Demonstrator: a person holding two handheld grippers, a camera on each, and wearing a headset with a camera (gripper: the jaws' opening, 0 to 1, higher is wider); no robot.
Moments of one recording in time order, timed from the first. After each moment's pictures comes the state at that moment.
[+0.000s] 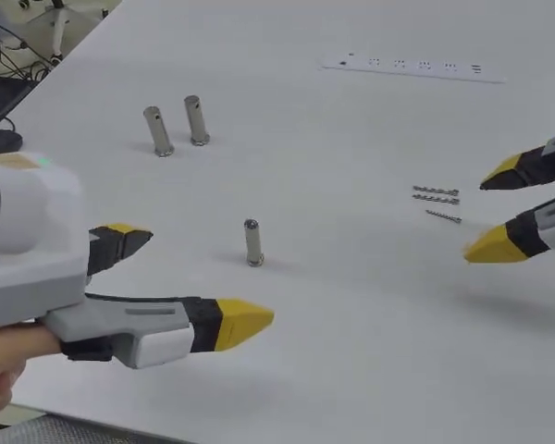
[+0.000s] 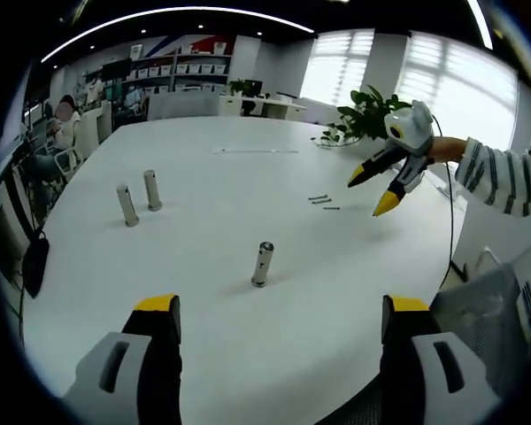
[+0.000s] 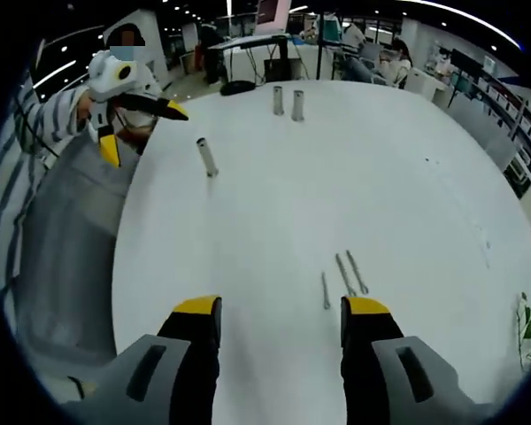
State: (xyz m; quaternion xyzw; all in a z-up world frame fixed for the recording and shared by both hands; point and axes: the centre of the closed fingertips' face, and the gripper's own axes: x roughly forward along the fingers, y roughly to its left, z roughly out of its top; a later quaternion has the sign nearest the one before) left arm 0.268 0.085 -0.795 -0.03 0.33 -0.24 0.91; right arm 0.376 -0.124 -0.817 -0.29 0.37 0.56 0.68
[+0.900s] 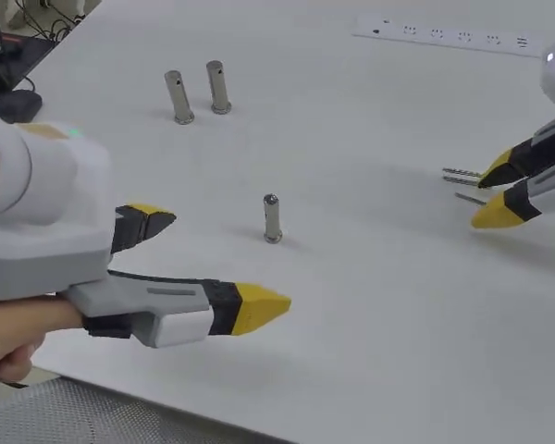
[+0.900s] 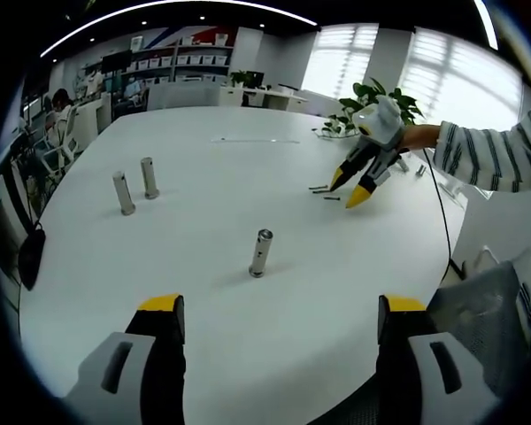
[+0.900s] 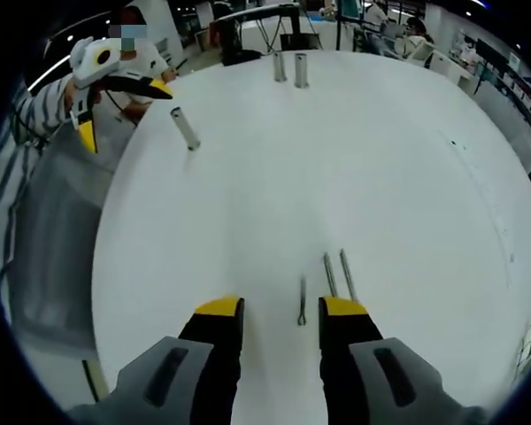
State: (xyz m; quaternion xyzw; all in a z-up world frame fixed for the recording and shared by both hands) left arm 0.264 0.082 -0.806 -0.04 0.35 -0.24 0.90; right arm 0.401 -0.117 -0.854 -0.33 0.42 0.58 0.62
